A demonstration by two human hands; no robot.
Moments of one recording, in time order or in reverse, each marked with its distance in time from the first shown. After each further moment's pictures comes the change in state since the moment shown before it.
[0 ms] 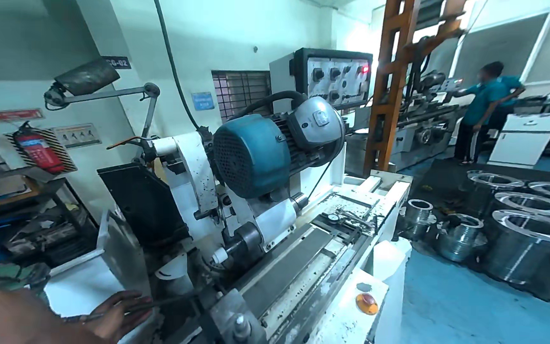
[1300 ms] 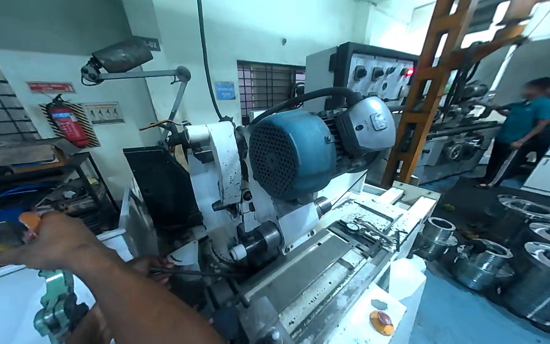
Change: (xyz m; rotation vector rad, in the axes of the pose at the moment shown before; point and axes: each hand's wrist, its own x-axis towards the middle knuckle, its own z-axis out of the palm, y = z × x) left_hand -0.049 0.100 0.041 0.014 0.042 -0.082; right_hand 0.003 -0.036 -0.082 0.024 -0.082 0.155
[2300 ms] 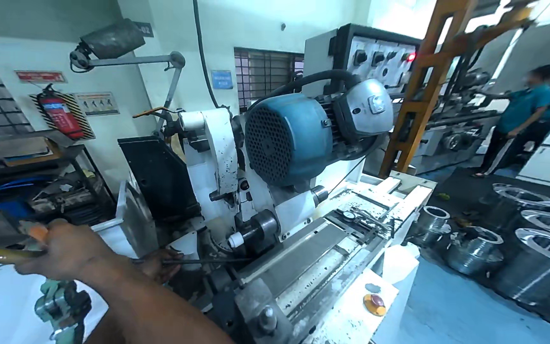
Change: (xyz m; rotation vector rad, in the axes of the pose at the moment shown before) left_hand 0.122 -0.086 0.003 -0.162 0.014 -0.068; right_hand 0.046 0.065 0.051 -0.039 0.044 0.015
